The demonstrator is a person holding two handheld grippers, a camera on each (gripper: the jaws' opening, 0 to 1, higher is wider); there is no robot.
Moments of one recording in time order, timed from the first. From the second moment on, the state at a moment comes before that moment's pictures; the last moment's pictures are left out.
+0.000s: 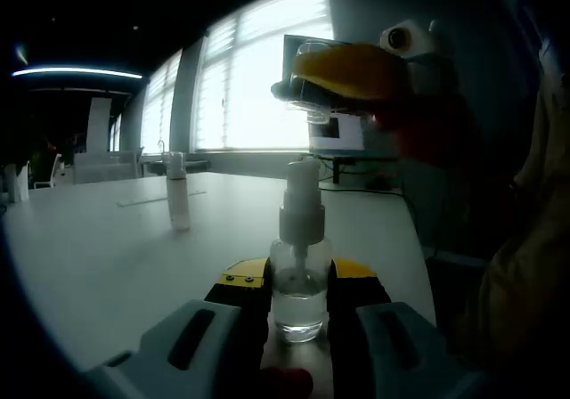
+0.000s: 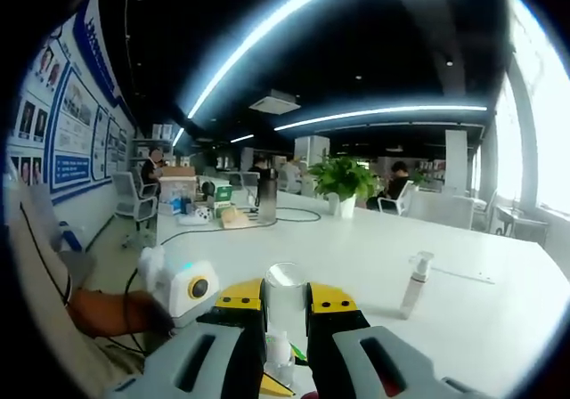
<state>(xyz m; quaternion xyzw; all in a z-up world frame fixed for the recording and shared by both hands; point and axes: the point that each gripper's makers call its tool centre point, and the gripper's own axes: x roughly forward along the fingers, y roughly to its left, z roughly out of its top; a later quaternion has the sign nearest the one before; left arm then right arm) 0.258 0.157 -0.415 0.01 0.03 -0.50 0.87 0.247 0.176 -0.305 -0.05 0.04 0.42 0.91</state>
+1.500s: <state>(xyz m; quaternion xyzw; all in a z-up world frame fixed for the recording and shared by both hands) 0.258 0.157 -0.416 0.01 0.03 -0.50 0.87 0.247 0.190 -0.343 -0.07 0.09 0.43 0.90</state>
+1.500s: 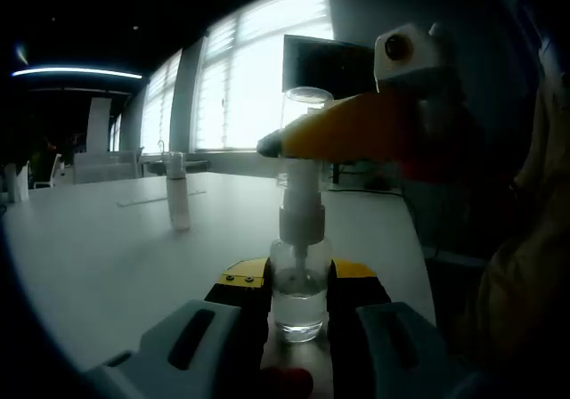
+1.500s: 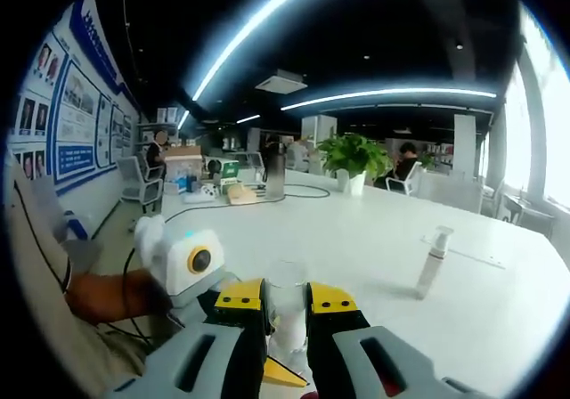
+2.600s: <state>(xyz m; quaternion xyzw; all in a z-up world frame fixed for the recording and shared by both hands) 0.257 0.156 -0.415 0.01 0.03 -0.50 0.87 0.249 0.187 -0.362 -0.06 0.10 0.42 0.90</state>
